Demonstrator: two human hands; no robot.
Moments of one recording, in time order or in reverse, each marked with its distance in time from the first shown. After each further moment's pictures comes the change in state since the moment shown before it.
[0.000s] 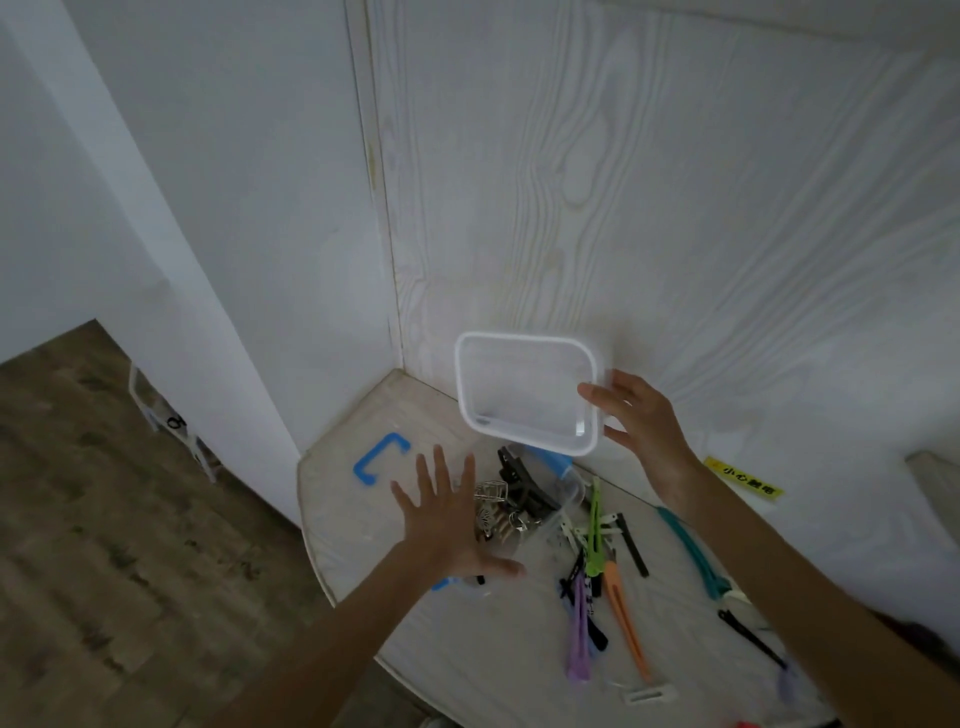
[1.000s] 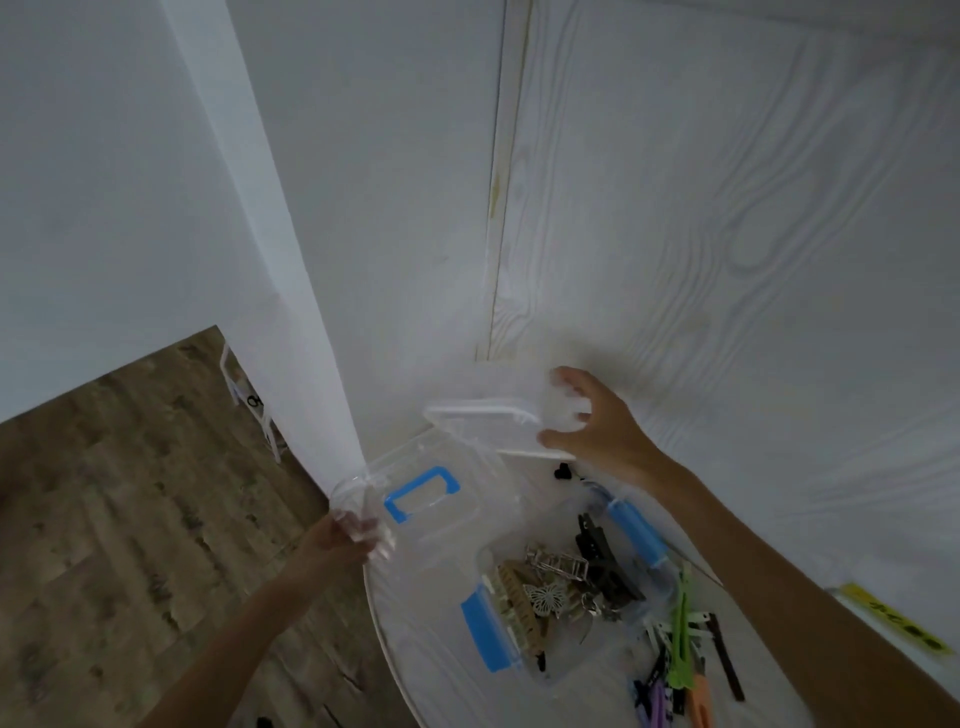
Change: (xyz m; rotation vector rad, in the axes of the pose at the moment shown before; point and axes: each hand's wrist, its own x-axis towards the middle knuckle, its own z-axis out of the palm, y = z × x) left_hand -0.002 -0.203 0.007 -1.388 0.260 -0.218; right_hand 0.087 -0.007 0.123 -0.472 -0.421 -0.295
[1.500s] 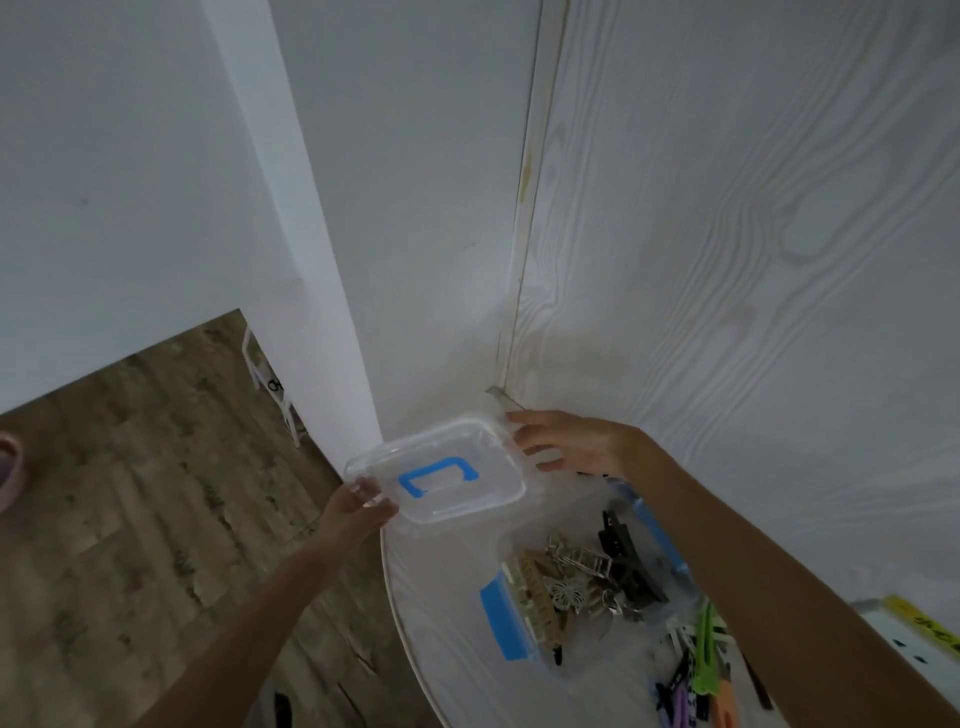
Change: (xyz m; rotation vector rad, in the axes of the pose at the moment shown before) left_hand 0.002 0.020 0.010 -0.107 0.062 0.111; right_hand 0.043 0.017 0.039 0.252 -0.619 0.494
